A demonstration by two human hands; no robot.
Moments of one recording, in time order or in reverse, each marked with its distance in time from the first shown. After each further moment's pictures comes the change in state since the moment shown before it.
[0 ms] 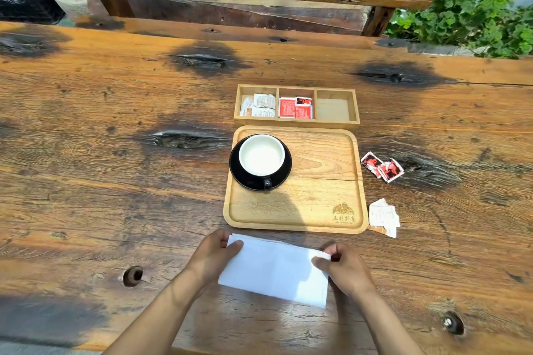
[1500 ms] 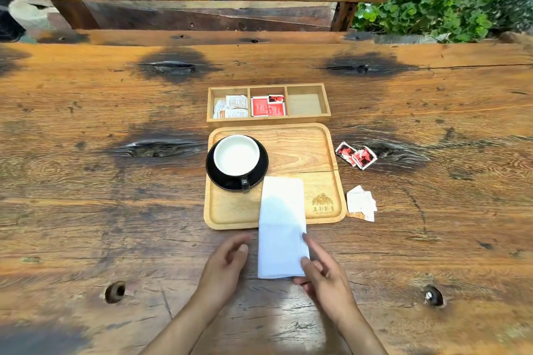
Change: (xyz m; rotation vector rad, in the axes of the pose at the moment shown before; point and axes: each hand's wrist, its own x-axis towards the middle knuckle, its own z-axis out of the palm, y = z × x) left_hand -0.034 -0.001 0.048 0.060 -0.008 0.351; right_hand -0.054 0.013 0.013 0.559 -0.081 -0.111
